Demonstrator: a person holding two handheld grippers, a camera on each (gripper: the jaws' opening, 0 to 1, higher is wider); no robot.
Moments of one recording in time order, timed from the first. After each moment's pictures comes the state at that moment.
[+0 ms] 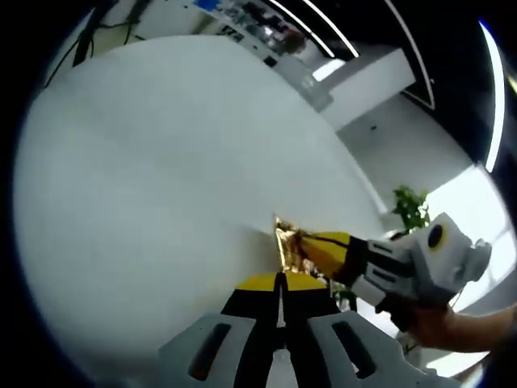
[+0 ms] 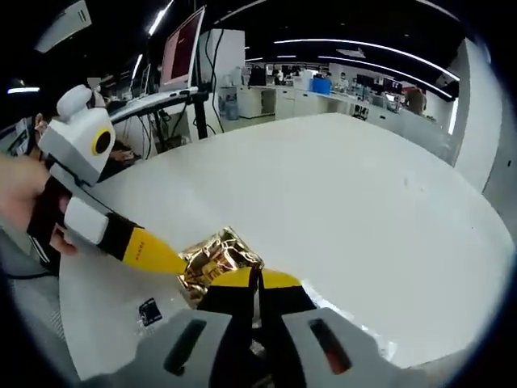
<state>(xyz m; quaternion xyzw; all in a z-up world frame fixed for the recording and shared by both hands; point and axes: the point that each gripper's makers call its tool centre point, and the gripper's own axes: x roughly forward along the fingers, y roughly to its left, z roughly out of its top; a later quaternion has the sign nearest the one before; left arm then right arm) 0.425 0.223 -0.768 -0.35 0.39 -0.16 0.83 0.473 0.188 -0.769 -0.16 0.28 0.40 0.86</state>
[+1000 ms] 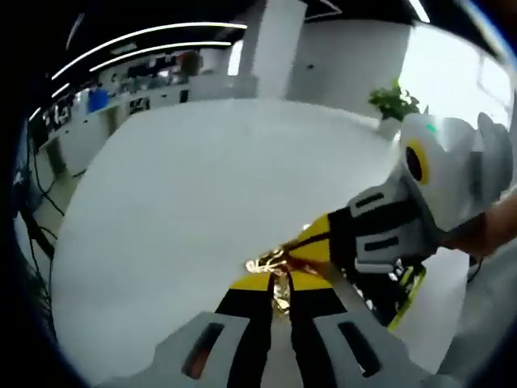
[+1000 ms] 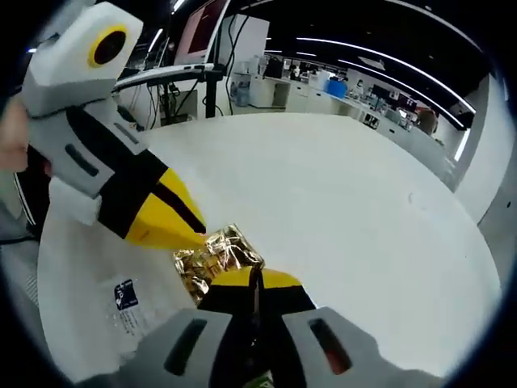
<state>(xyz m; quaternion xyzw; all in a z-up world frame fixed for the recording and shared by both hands) 0.451 0.207 -0.755 0.04 0.34 -0.29 0.89 0.477 0.186 -0.780 -0.24 0.27 0.41 0.84</state>
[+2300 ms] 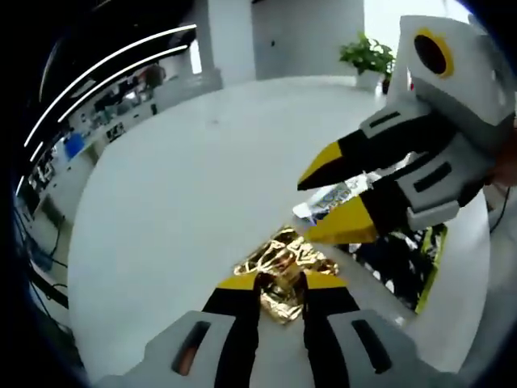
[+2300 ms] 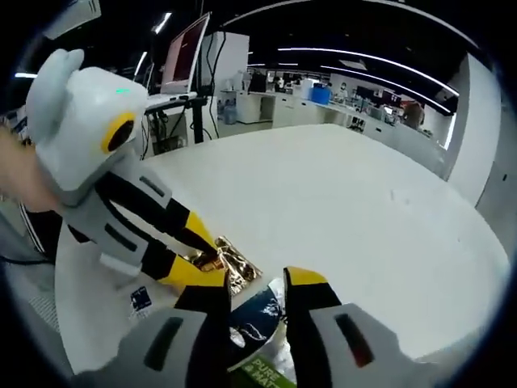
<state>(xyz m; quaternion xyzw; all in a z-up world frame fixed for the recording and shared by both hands) 0.456 0.203 -0.778 0.14 0.35 -0.31 0.87 0.467 0.162 -0.747 -0.17 0.25 0.39 0.87</state>
